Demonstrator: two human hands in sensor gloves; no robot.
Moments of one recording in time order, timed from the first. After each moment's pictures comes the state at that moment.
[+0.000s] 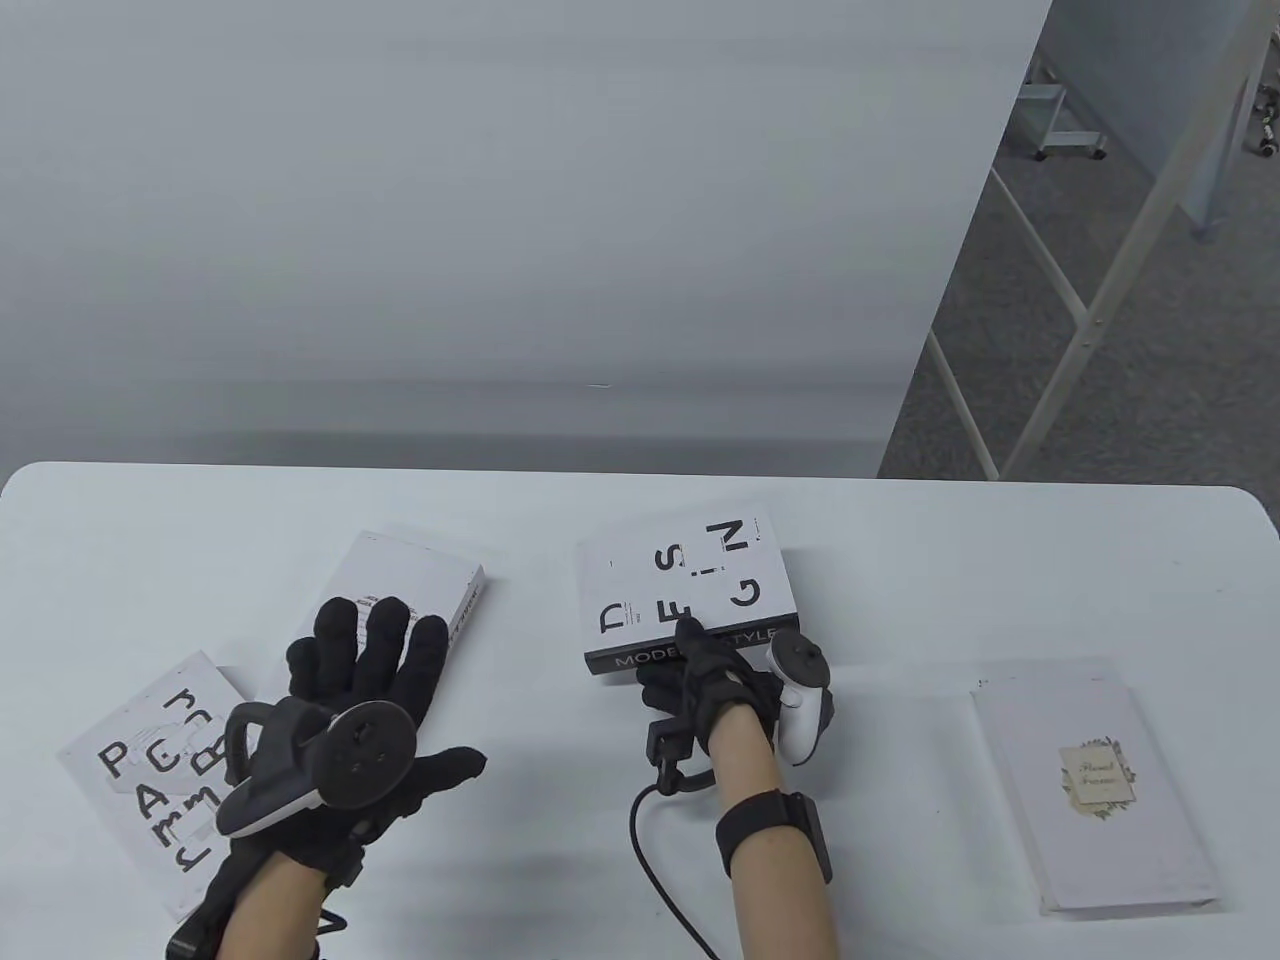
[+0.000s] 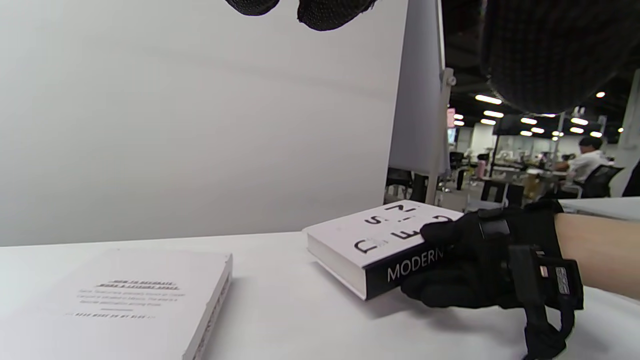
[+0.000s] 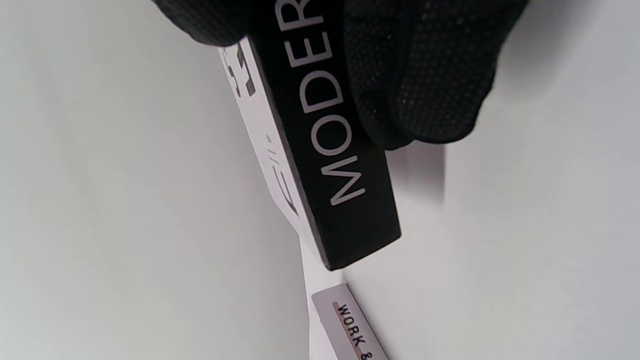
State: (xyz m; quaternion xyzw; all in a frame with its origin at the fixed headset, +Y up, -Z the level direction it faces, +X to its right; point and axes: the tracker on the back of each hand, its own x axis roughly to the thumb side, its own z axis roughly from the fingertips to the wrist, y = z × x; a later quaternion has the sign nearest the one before) left_hand -0.230 -0.618 -0.288 0.04 -0.16 0.03 0.99; right_hand 0.098 -0.826 -0.449 -0.14 0.17 0.66 0.72
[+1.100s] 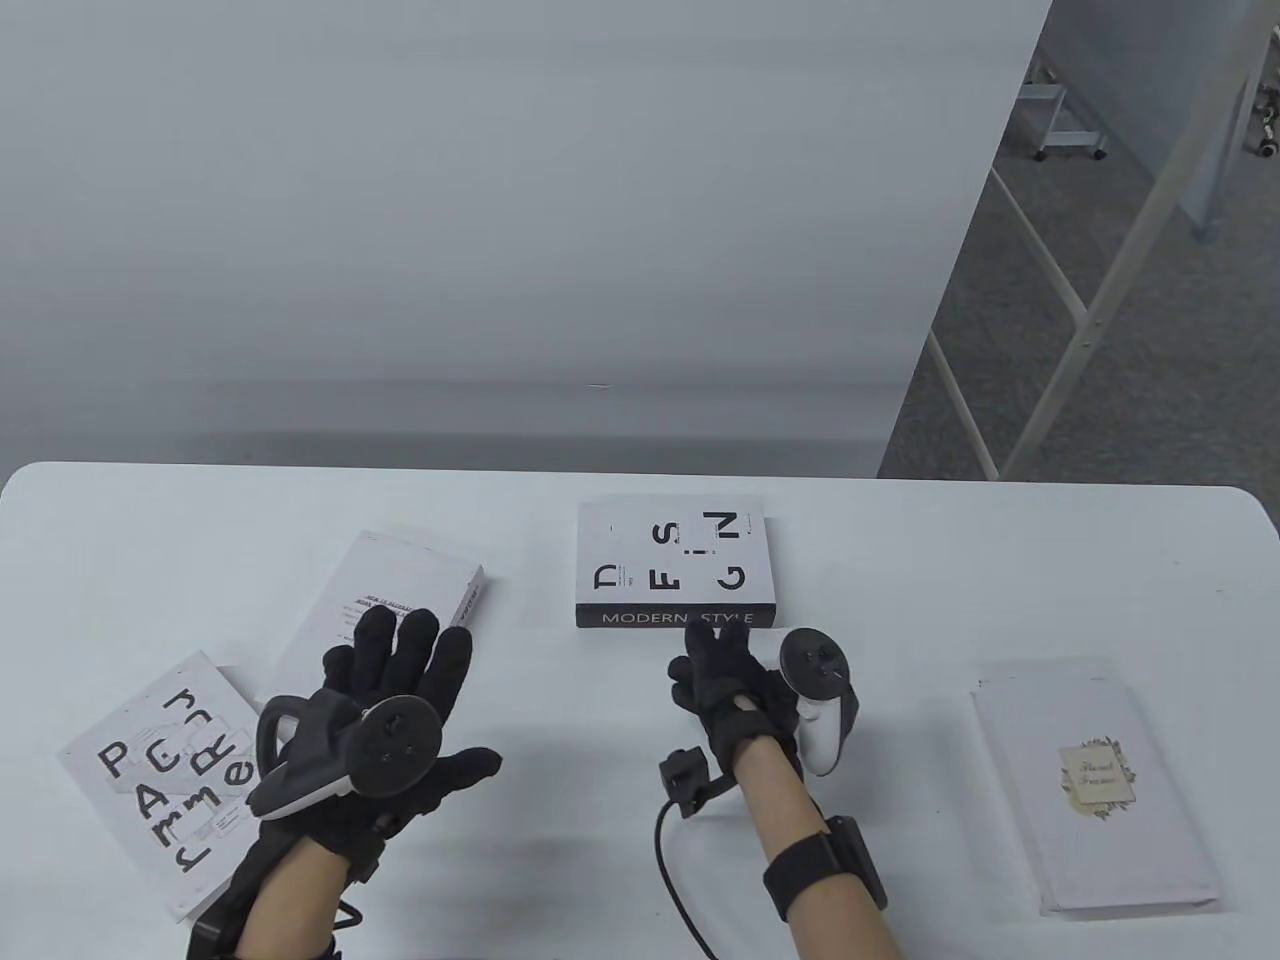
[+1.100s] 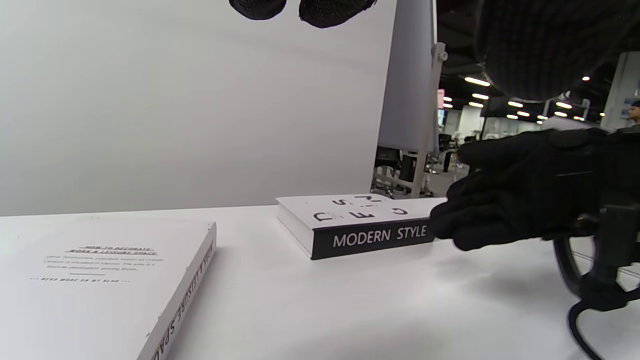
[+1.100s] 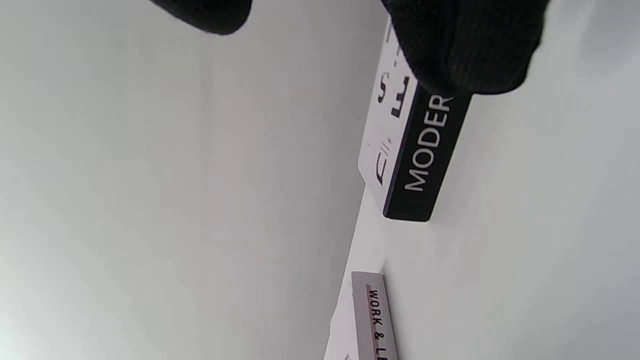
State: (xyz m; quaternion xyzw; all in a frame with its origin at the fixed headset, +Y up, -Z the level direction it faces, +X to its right) left_hand -0.216 -0.643 -0.302 0.02 -0.19 0.03 0.98; right_hand 0.130 -0.759 -0.404 0.03 0.08 0.77 0.63
